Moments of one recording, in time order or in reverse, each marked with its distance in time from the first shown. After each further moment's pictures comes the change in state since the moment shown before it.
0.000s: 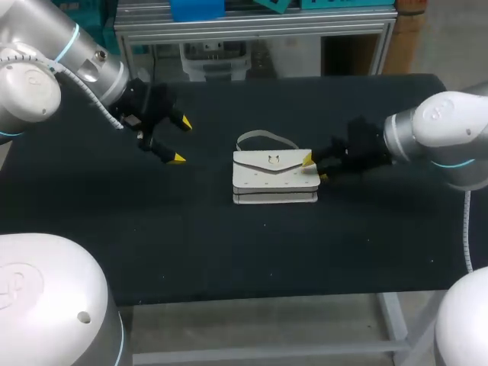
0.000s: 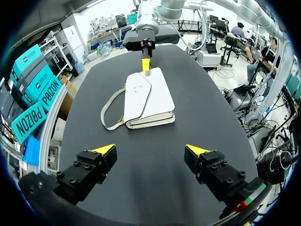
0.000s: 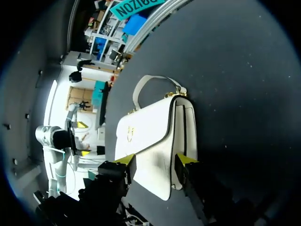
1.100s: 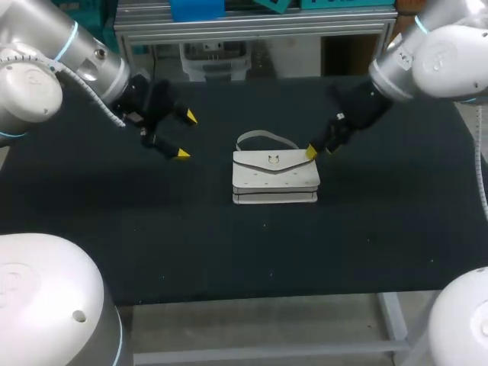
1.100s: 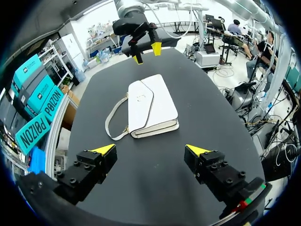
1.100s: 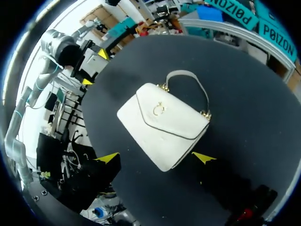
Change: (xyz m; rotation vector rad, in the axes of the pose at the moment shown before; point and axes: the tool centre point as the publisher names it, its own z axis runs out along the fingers) left arm -0.008 -0.019 -0.001 0.051 -0.030 0.076; right arm 0.042 -0.004 -0.056 0.347 -0.267 -0.736
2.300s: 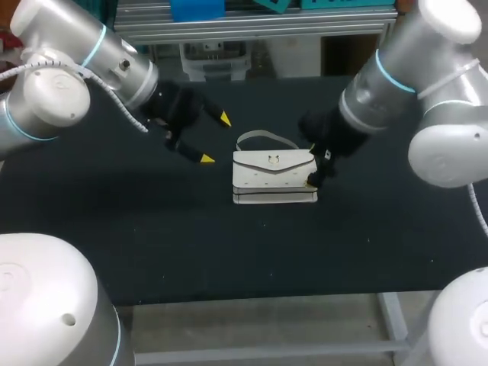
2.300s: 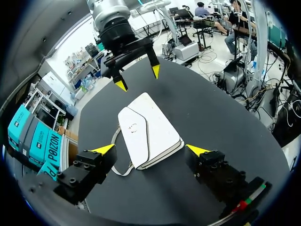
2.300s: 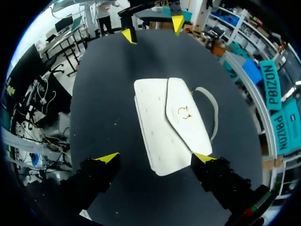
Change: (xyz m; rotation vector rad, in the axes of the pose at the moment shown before) left arm 0.003 -0.055 0.037 0.074 0.024 0.341; right arm 0.019 -0.011 0.025 0.082 -0.310 -0.665
